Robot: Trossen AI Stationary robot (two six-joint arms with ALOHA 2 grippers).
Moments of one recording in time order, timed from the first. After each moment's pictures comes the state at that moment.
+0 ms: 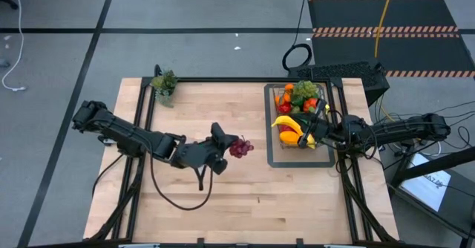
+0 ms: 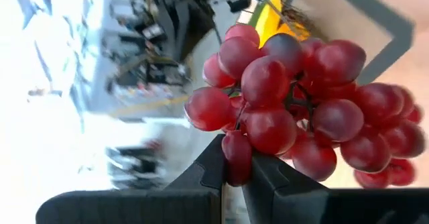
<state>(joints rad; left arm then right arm) -0.36 1.48 1.19 -0.12 -0.77 1.07 0.03 0.68 0.20 0.69 0.33 -0.71</state>
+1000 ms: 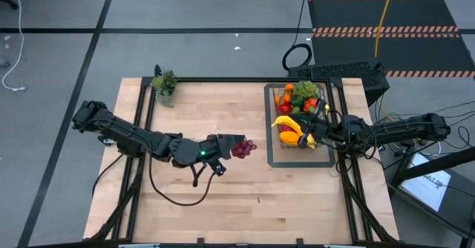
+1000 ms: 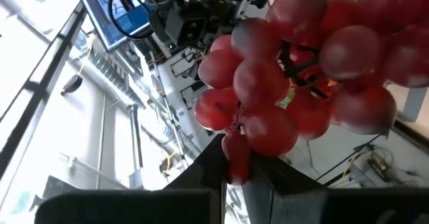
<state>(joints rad) -0.36 1.48 1.19 0.13 -0.73 1.97 0.03 0.68 0.20 0.68 0.34 -0.72</state>
